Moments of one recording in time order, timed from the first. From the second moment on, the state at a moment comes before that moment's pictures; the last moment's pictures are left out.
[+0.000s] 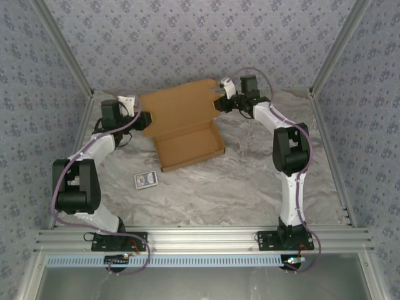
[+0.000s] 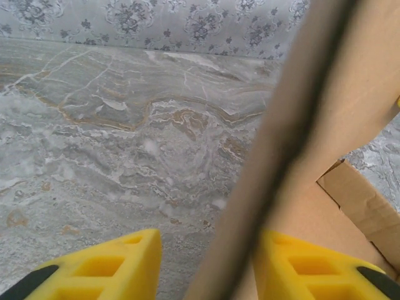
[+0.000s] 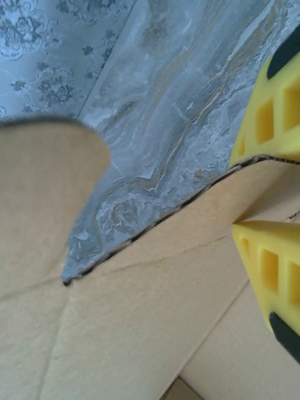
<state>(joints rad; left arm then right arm) -0.04 1.61 1.04 0.02 0.48 -0.15 0.25 2.17 1.75 -0.18 -0.61 -0.21</state>
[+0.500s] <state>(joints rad) -0.14 1.61 1.05 0.02 0.43 -0.18 0.33 1.83 1.37 -0.16 -0.18 -0.08</state>
